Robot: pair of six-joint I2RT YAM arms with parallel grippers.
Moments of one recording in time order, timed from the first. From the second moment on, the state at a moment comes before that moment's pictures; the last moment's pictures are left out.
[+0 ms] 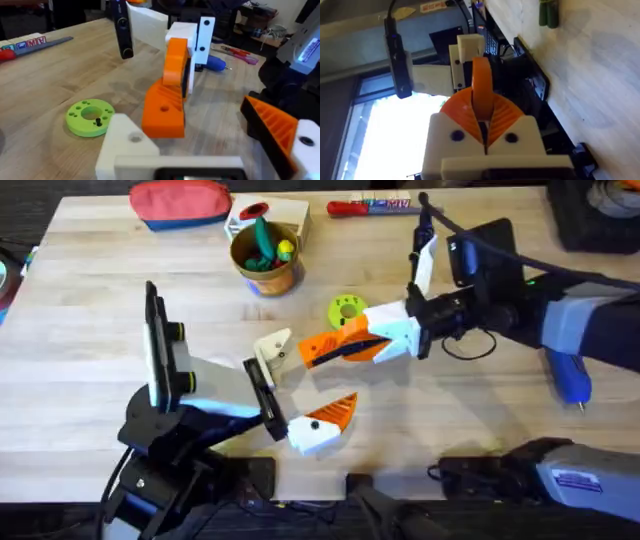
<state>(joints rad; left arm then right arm) -0.40 0.01 0.01 -0.06 0.75 -0.14 0.35 1.39 0.69 -0.24 -1.32 0.78</state>
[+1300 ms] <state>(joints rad) -0.38 0.01 0.01 -0.06 0.71 -0.17 0.56 1.43 0.69 0.14 -1.05 1.10</state>
